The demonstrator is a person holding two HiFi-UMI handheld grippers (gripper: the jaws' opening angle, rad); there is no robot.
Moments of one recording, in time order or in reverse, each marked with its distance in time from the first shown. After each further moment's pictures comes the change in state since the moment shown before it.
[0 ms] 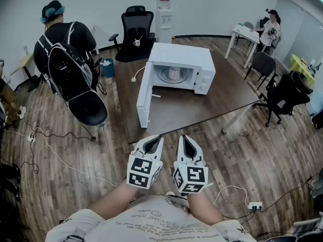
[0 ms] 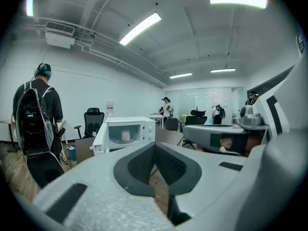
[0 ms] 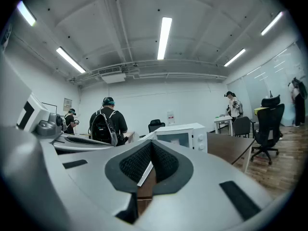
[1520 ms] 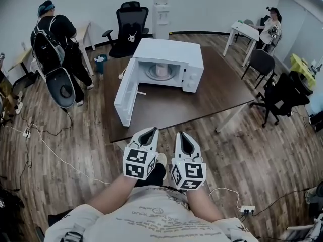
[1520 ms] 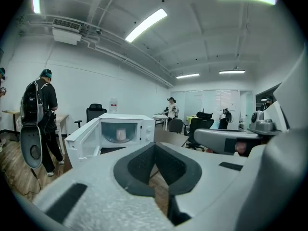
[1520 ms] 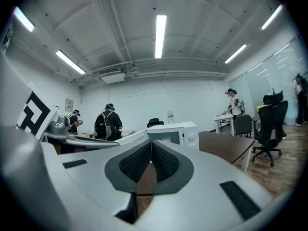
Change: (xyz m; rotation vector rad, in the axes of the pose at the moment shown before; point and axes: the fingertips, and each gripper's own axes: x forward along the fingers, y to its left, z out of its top) left arm 0.092 -0.041 -0.002 -0.078 0.004 0.056; right arm 0.009 -0.103 -0.009 0.006 0.015 0.029
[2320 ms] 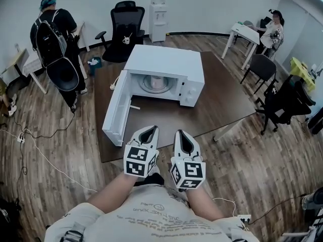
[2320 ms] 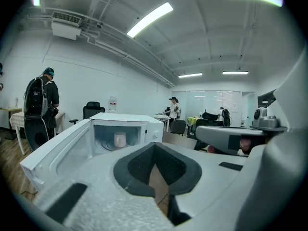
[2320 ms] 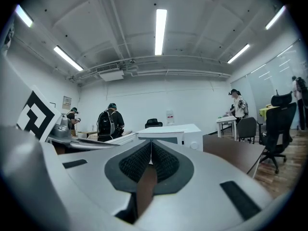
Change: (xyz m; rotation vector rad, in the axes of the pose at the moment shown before) left arm 0.131 0.057 0.026 -0.017 0.006 -0.012; right arm 0.128 -0.054 0.016 -0.024 -0.002 -0.002
